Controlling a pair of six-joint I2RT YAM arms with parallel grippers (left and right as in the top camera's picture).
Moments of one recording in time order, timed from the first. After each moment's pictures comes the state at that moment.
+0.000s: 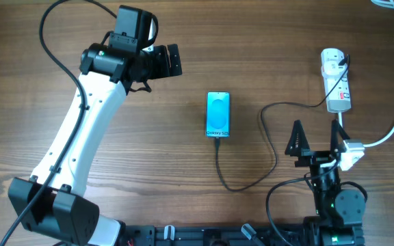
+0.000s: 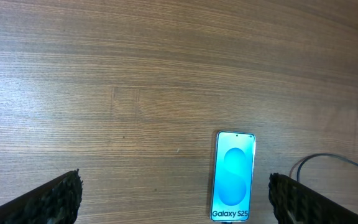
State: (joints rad) left arm -0.29 1.66 1.59 -0.94 0.05 -0.40; right arm 0.06 0.02 0.01 0.11 0.00 0.26
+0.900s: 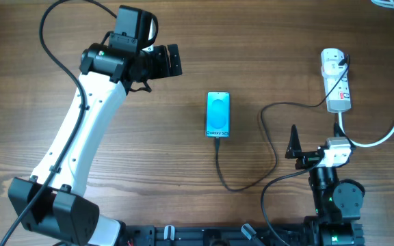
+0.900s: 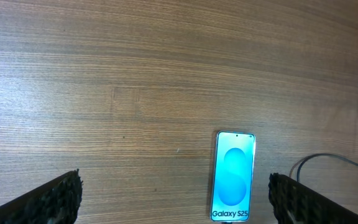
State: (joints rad) left arm -0.29 1.66 1.59 -0.94 0.05 -0.40; right arm 0.02 0.02 0.01 0.00 -0.01 -0.05
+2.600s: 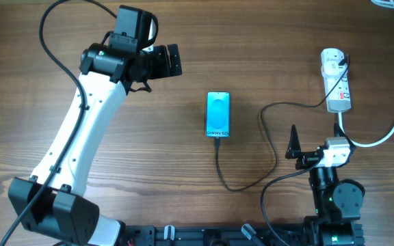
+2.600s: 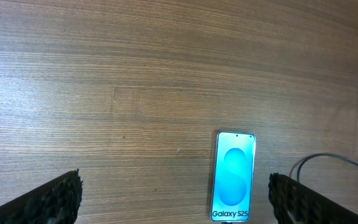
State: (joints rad) left arm -0.29 1.66 1.59 -0.94 0.05 -0.40; right arm 0.02 0.02 0.01 0.00 -0.01 -0.06
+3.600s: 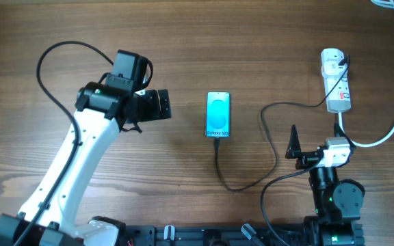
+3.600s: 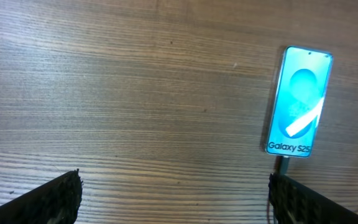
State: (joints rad) left arm -0.29 1.44 1.24 -1.00 0.00 -0.40; right arm 0.02 0.02 0.01 0.00 -0.01 -0.06
